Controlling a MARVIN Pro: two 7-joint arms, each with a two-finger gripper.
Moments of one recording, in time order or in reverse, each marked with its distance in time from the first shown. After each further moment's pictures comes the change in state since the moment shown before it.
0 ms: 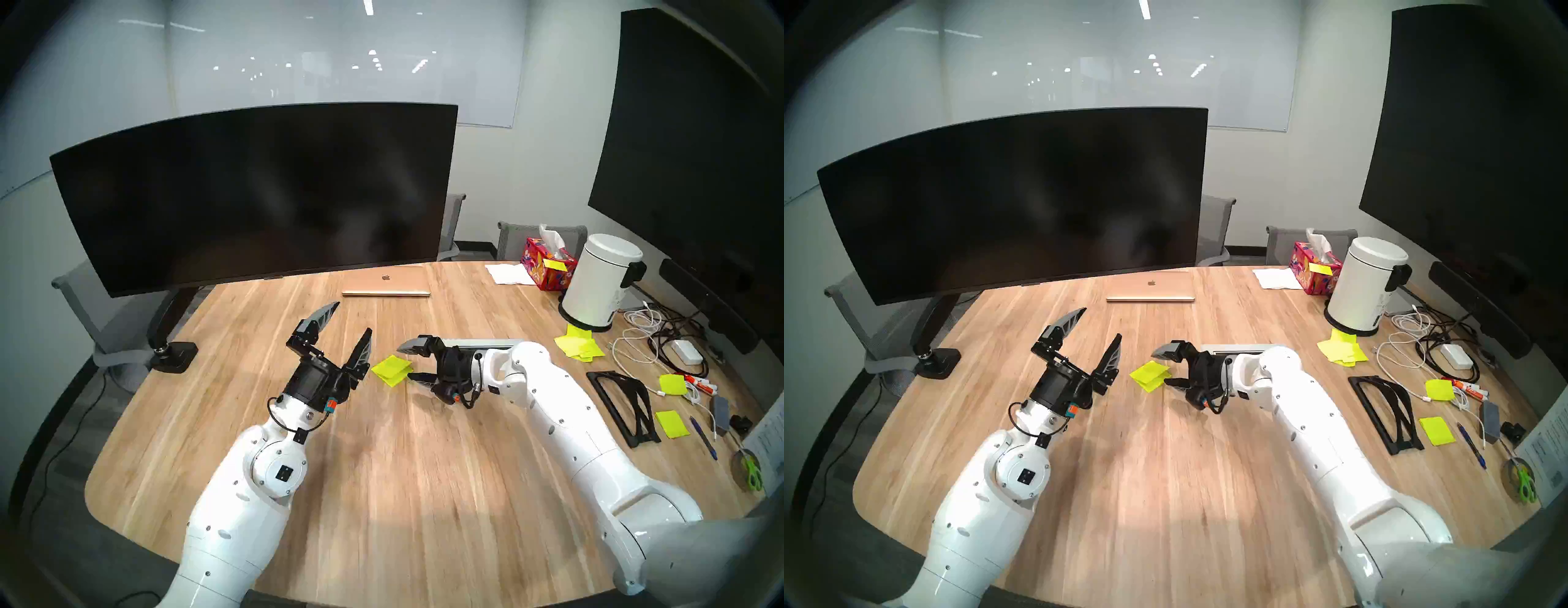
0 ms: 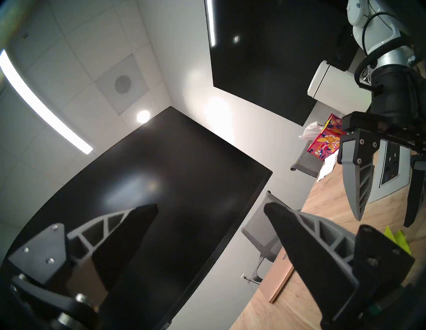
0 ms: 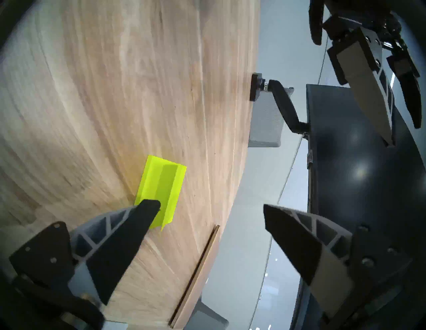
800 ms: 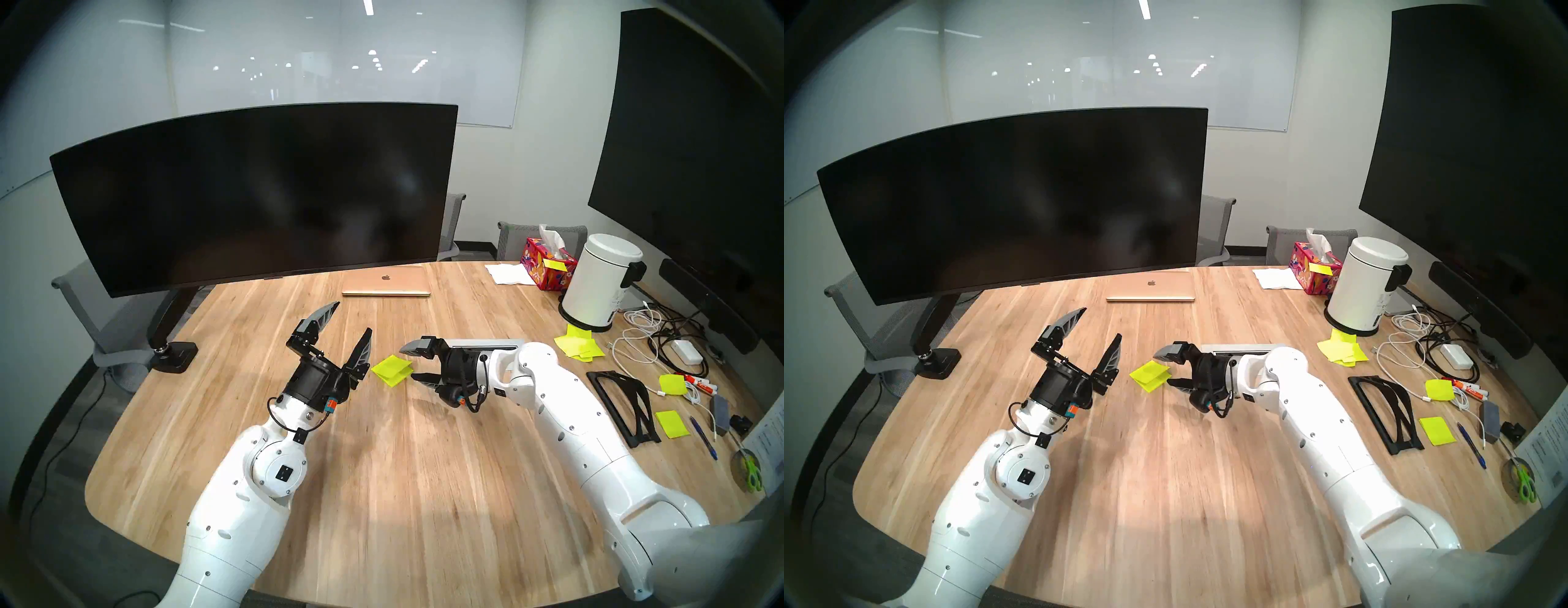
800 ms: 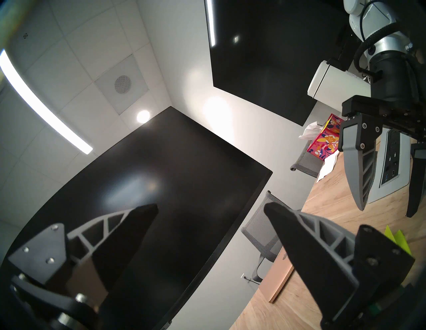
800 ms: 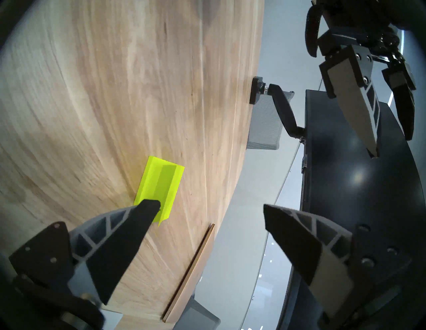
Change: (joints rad) left arm 0.000 0.000 0.000 0.000 0.000 0.000 0.000; right arm -0.045 0.044 0.005 -0.095 0.002 0.011 0.007
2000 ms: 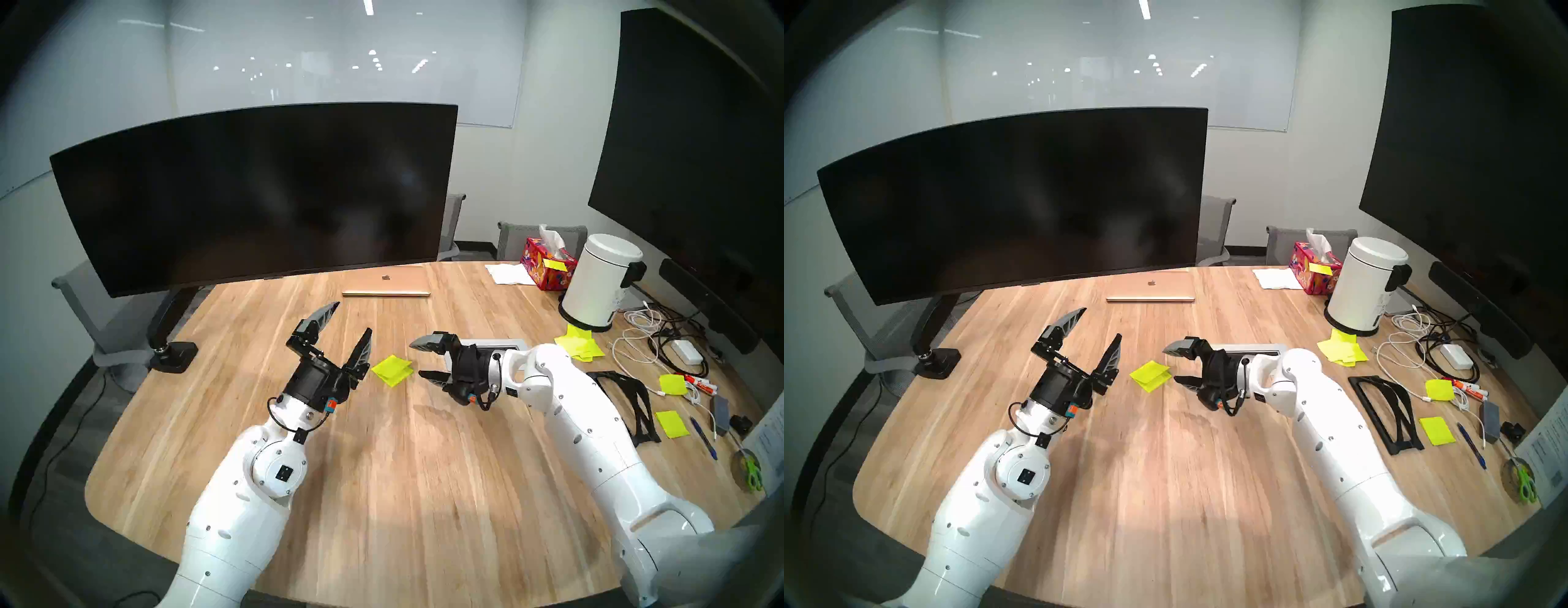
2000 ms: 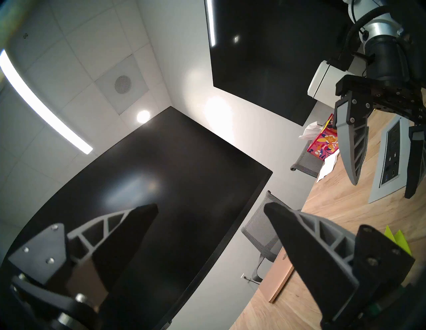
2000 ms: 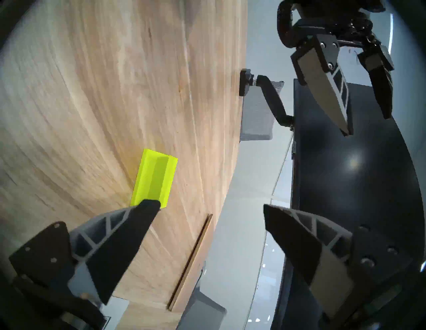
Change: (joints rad) left arm 0.000 0.000 0.000 0.000 0.000 0.000 0.000; right arm -0.051 0.028 0.052 -0.081 0.120 0.001 0.078
